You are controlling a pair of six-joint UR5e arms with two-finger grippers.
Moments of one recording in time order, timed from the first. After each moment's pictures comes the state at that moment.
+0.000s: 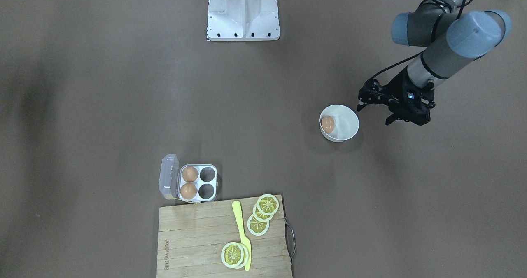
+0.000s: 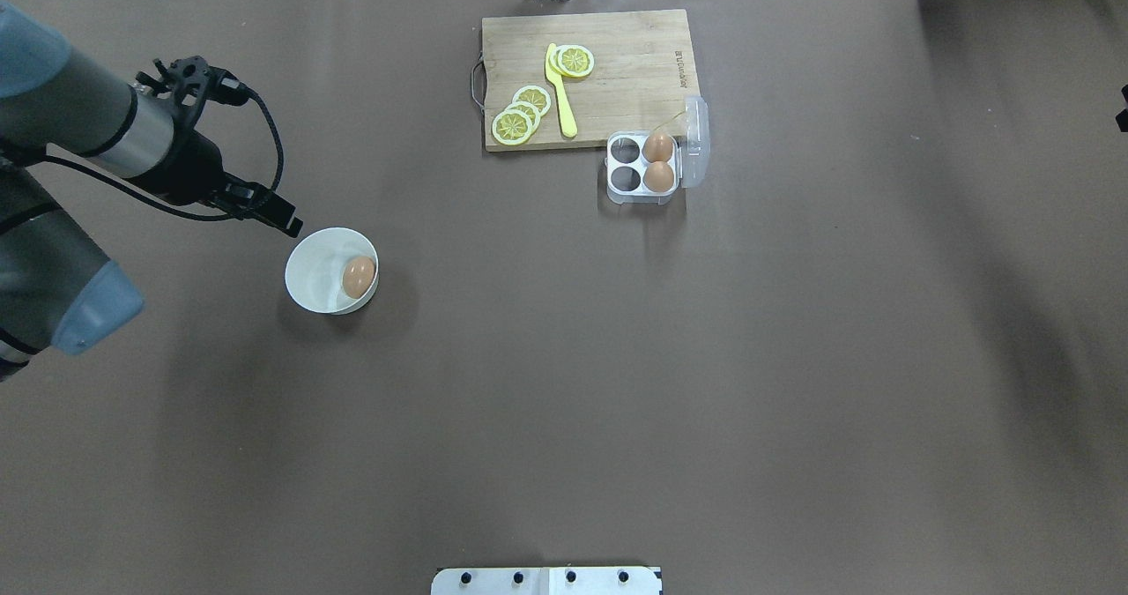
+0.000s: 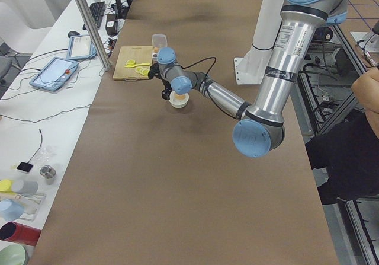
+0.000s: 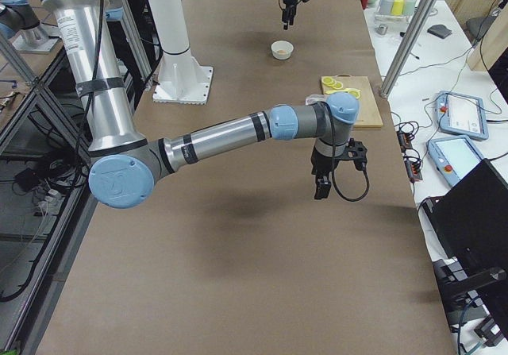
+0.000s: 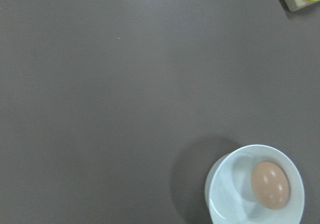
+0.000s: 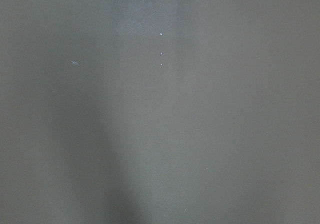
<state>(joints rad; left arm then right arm) -0.89 -1.89 -1.74 -1.94 -2.29 -0.67 1.41 -1.34 1.67 -1.80 2.24 0.17</state>
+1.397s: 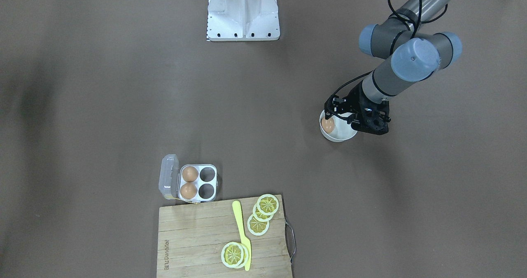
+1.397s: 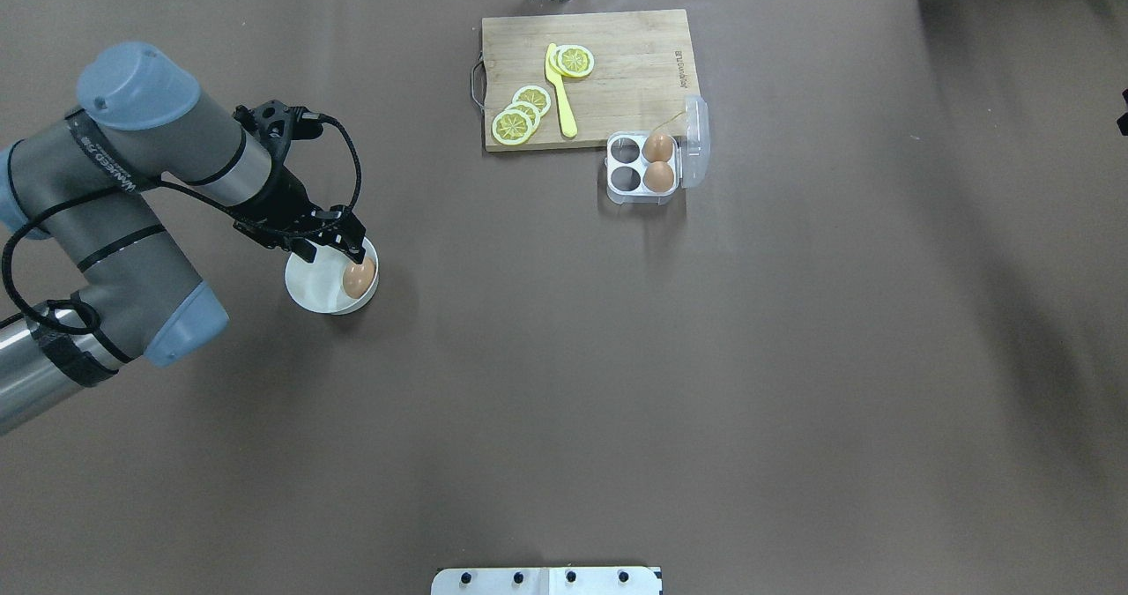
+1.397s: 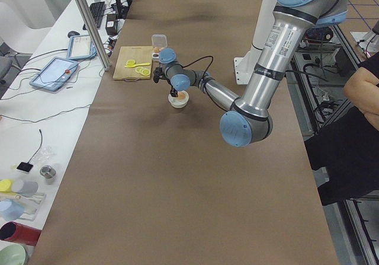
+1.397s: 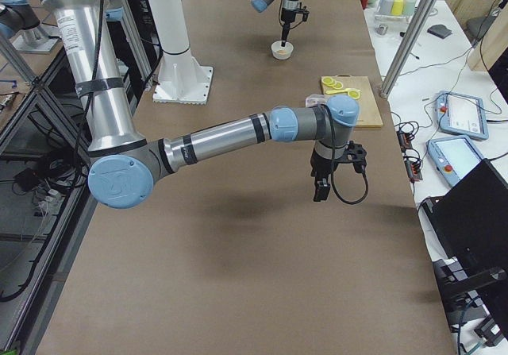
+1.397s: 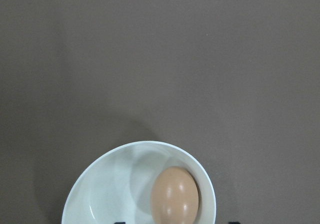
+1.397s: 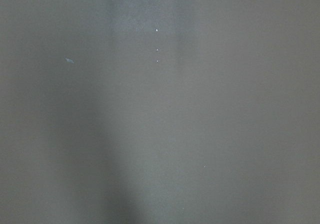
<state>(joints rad) -0.80 -1.99 -1.60 -1.94 -2.28 -0.93 1.41 -1.34 1.66 -1.80 2.24 0.17</state>
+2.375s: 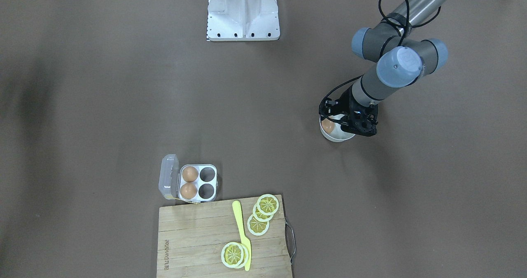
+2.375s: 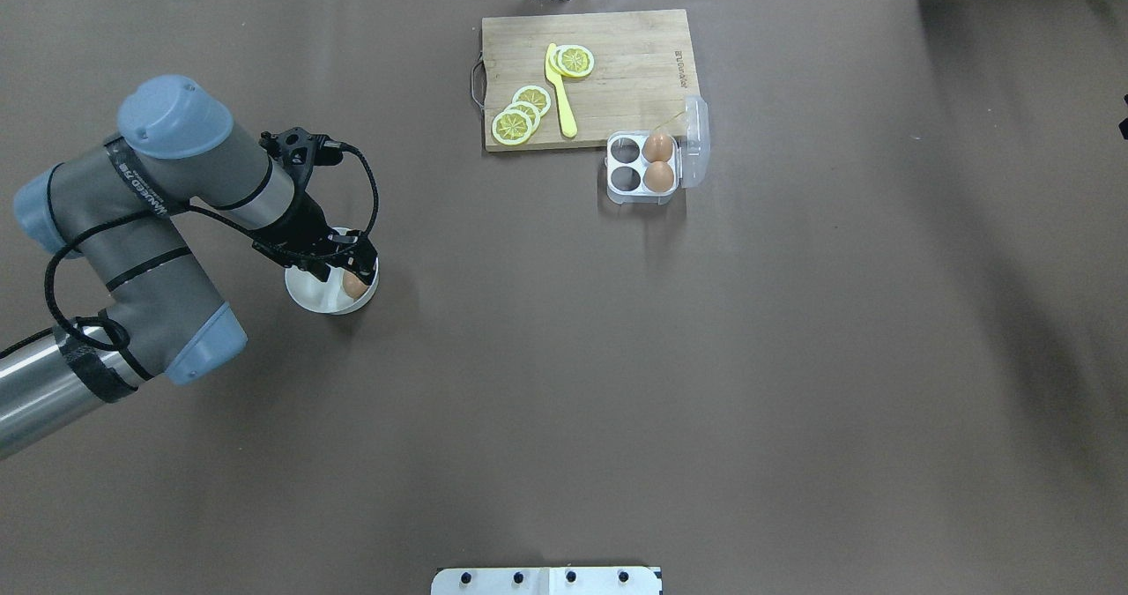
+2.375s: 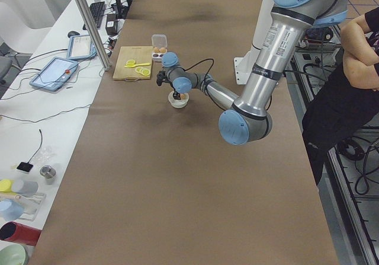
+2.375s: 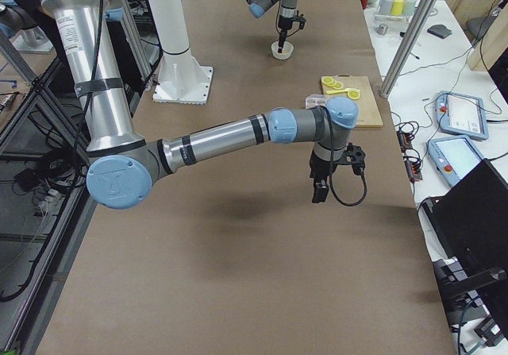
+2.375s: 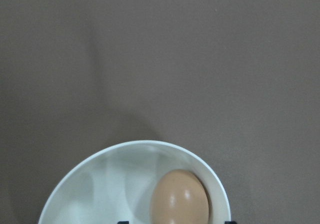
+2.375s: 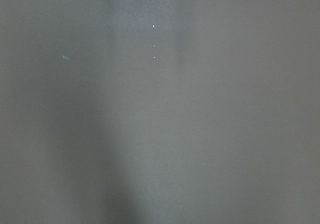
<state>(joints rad) -0.75 -1.99 -1.57 -1.95 -2.26 -0.92 1.41 -1.35 1.66 -1.80 2.24 0.17</state>
